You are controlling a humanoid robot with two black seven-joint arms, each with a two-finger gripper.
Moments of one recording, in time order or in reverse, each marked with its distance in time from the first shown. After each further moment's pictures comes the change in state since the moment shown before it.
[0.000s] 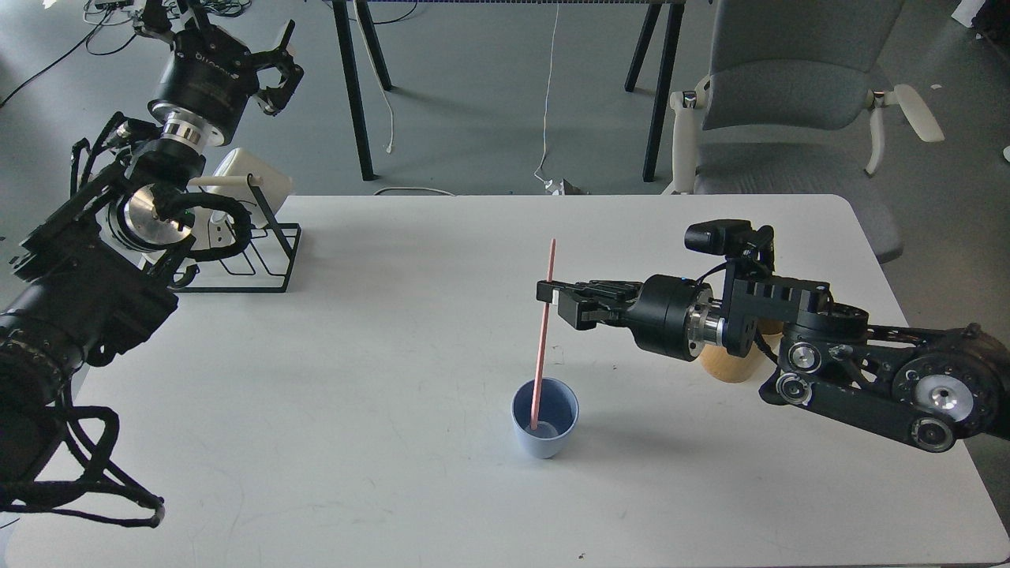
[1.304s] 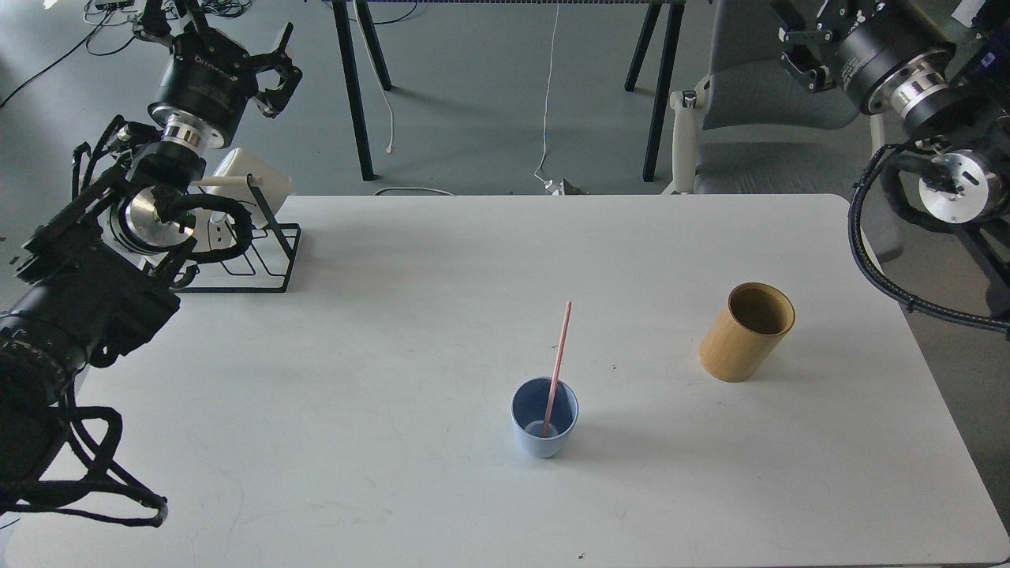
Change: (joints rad) left arm 0.002 -0.007 -0.006 0.031 -0.010 0.000 -0.002; right arm -0.024 -0.023 0.691 -0.402 1.016 0.039 0.028
